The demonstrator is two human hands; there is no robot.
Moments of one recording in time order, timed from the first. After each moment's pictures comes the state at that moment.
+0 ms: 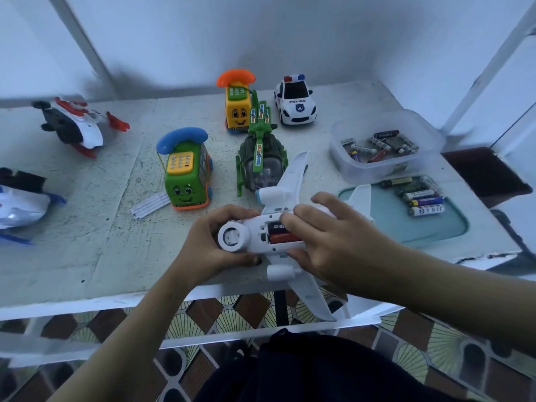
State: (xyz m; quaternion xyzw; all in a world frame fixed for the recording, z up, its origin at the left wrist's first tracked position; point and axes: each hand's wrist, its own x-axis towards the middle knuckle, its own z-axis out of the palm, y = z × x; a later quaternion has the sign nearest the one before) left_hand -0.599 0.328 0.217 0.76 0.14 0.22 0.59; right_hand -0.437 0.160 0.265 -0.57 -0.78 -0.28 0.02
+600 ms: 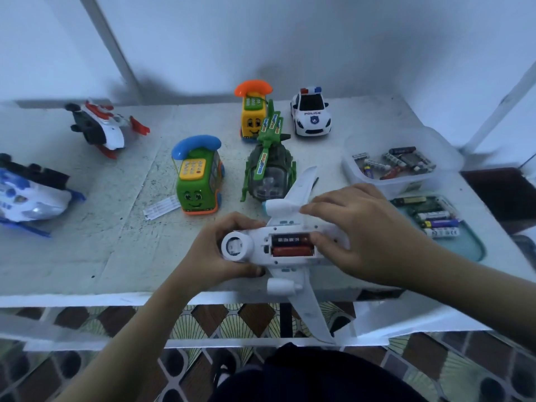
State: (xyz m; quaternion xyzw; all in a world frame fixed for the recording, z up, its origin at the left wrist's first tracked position) left_hand -0.600 0.324 0.221 0.77 0.18 0.21 0.57; right_hand -0.411 0.163 0.294 -0.73 -0.67 0.03 0.12
